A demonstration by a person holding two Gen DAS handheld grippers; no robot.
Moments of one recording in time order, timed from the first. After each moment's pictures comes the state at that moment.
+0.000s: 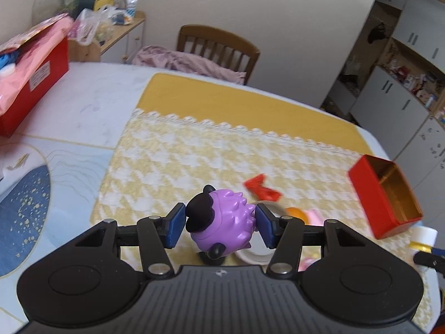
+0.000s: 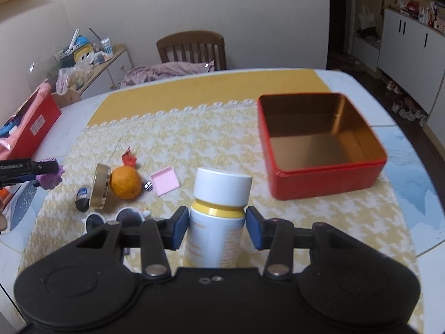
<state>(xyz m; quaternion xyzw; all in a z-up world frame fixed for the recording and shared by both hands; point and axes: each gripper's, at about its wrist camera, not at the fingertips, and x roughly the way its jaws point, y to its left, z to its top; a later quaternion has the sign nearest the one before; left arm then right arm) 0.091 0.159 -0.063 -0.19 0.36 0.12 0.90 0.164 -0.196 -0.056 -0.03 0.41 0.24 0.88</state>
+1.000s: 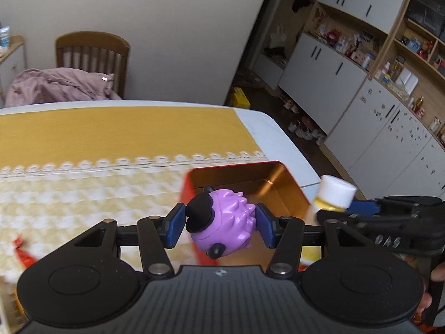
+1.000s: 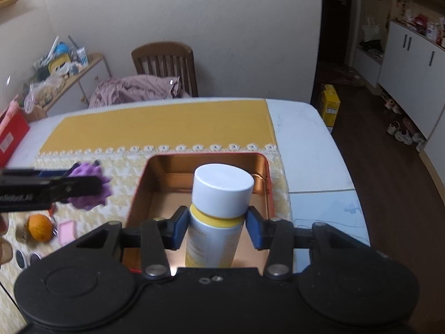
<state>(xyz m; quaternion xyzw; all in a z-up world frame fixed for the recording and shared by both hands) 0.303 -0.083 -0.042 -0.15 0.38 -0.03 0.91 0.338 -0.301 -0.043 -0.07 0.41 0.26 0.87</state>
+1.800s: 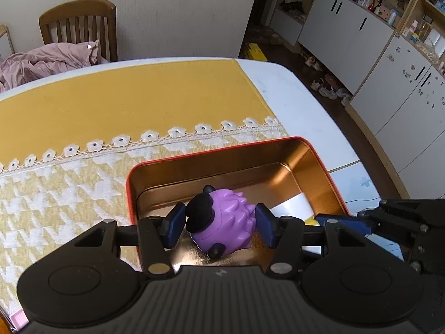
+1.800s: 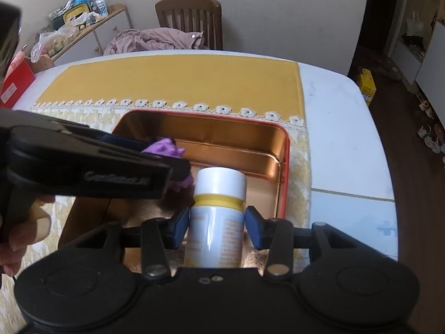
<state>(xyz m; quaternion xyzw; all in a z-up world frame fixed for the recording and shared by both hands) 0.411 -0.137 -0.115 -0.10 0.47 0.01 0.87 0.398 -0.283 -0.107 -0.13 0.46 0.32 0.82</state>
